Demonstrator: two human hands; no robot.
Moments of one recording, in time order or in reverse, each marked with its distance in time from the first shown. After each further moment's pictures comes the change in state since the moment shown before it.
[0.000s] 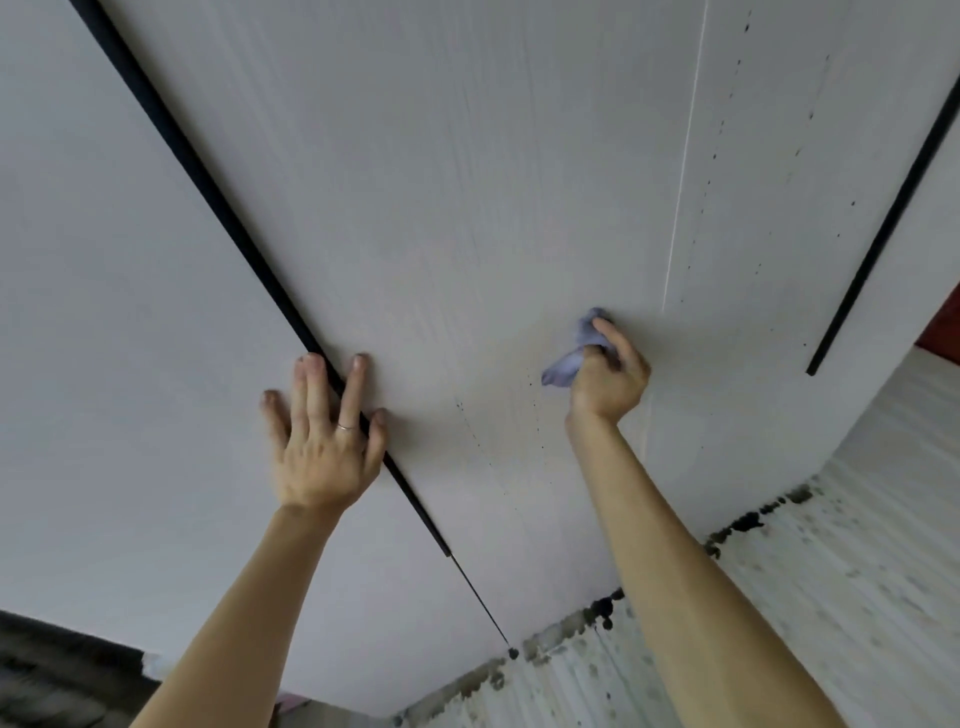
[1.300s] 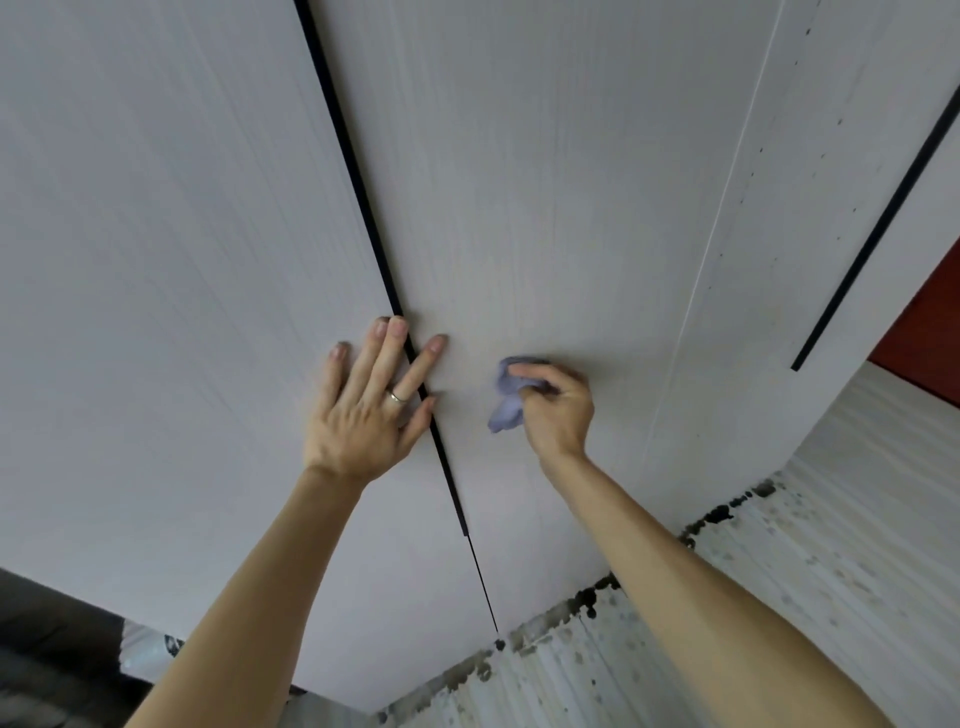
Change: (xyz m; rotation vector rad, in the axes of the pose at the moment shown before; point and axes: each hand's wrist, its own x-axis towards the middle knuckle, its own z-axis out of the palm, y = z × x) left_hand -0.007 -0.032 -0.009 -0.025 0.054 0.217; right_hand -0.126 0.016 0.002 -0.256 -0.396 -0.144
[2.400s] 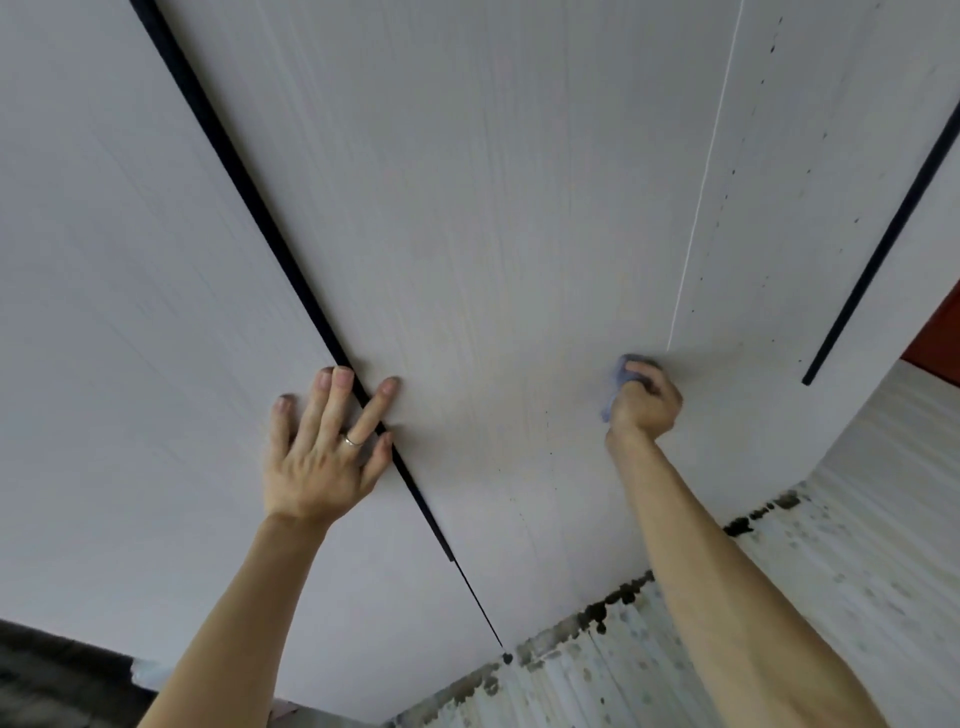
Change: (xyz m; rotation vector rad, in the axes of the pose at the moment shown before) left_hand -0.001 0.005 0.003 0.086 -0.024 -0.019; right_hand 0.125 0.031 -0.082 0.362 0.429 0.172
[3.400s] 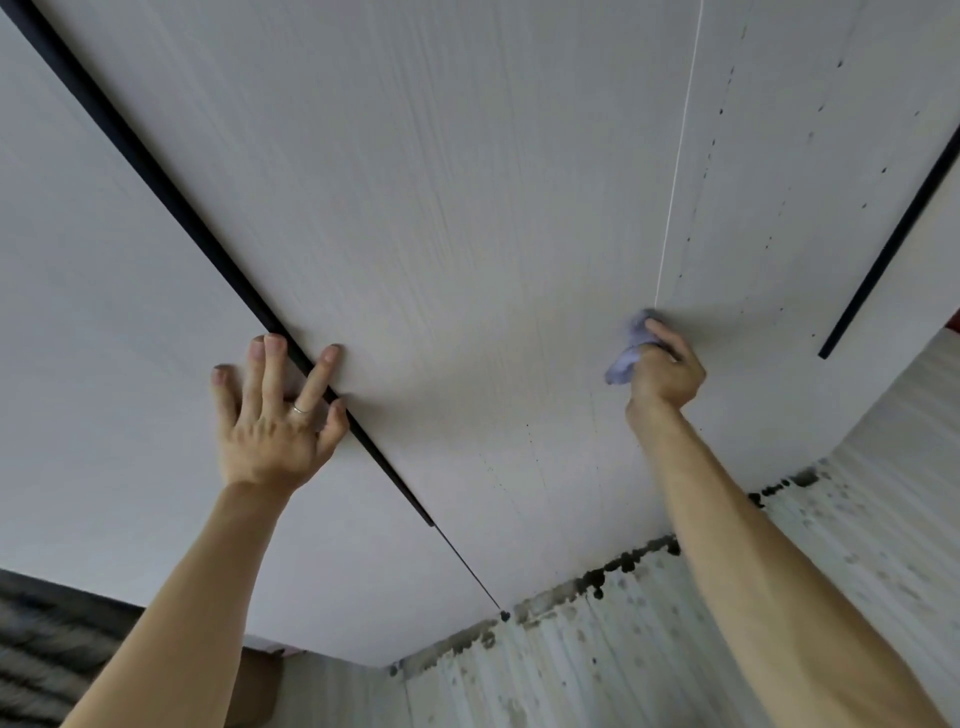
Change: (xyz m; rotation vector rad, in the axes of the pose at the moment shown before) left_hand 0.001 0.008 0.000 0.014 -0.120 -0.083; right_hand 0.048 -0.015 -0.034 -0.074 -0.057 0.129
